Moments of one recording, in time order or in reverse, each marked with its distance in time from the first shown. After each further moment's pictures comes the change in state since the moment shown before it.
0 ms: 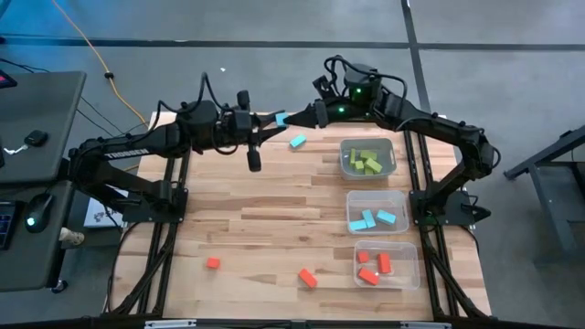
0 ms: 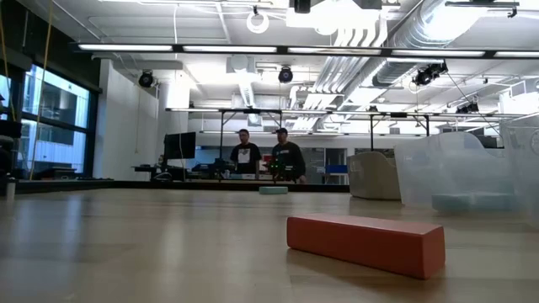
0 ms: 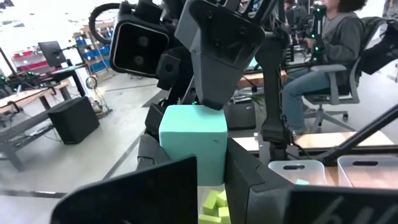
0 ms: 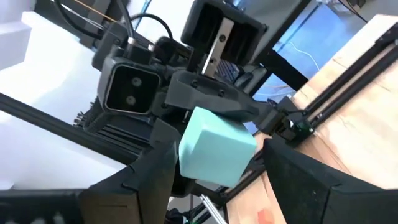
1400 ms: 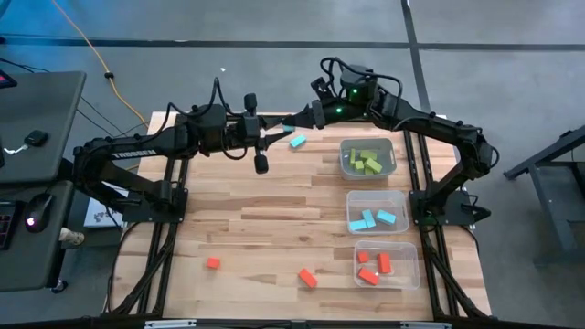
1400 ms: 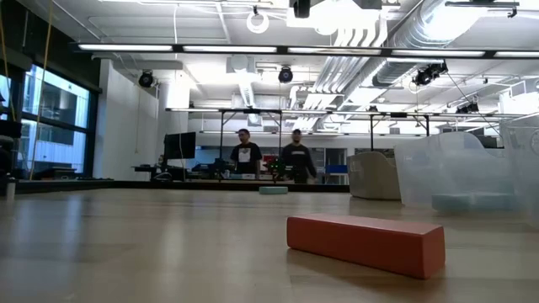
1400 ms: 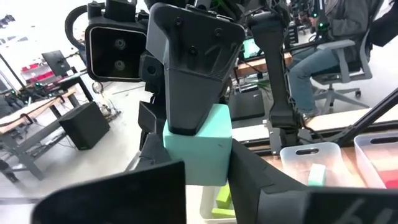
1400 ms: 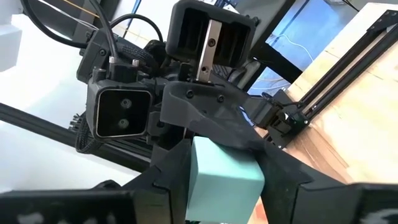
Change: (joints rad) left arm -0.001 0.048 0.000 0.019 -0.026 0.102; right arm 0.008 0.014 0.000 -0.019 0.000 0.014
